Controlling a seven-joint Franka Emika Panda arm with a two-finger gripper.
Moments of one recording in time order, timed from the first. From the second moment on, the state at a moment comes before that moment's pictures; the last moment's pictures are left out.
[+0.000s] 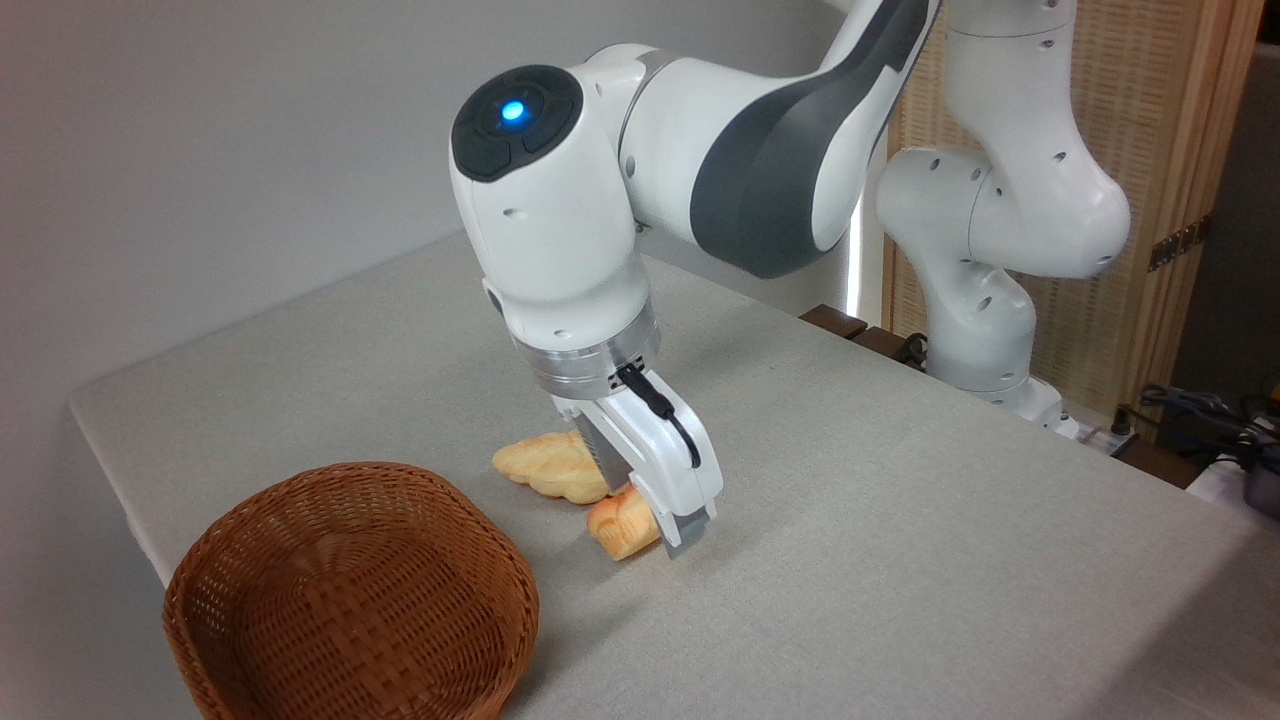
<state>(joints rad) 0.15 0.06 0.00 -1.89 -0.14 1.69 1.10</state>
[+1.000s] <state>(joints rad) 0.15 -0.04 -0.04 -1.76 -0.11 1.69 0.92</state>
